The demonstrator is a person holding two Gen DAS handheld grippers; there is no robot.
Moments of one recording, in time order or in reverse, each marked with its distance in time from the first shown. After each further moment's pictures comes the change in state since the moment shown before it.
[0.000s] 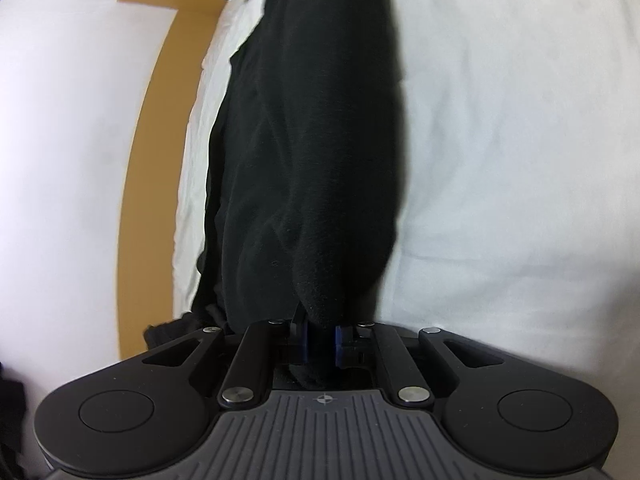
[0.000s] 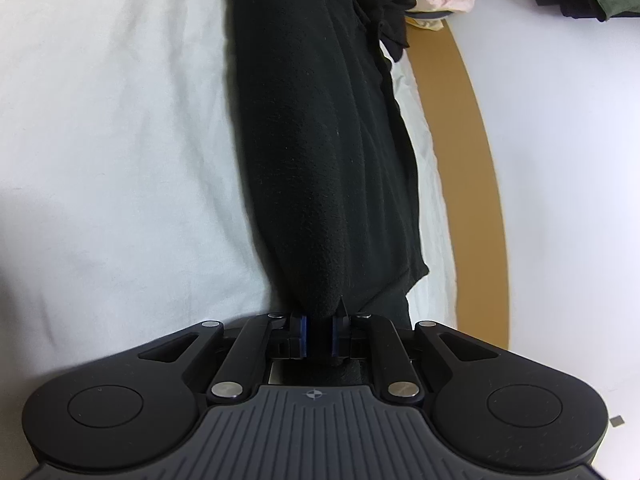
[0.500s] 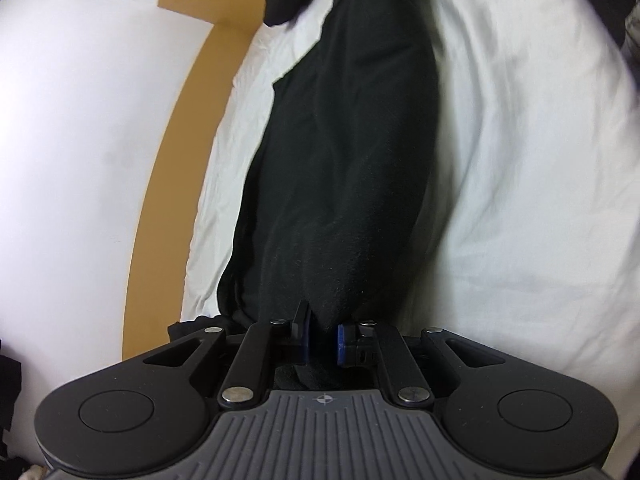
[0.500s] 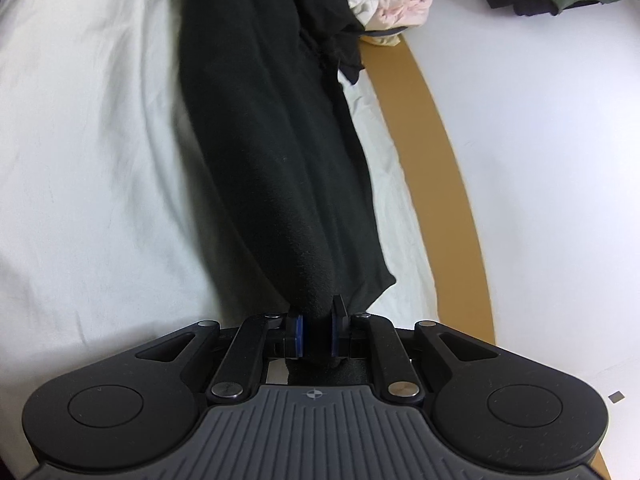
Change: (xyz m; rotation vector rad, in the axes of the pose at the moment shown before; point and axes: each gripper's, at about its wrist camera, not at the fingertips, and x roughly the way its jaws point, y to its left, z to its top) left arm -0.056 0.027 0.040 -0.083 -0.083 0.019; right arm -0.042 -0.021 0.007 0.066 -0.063 -0.058
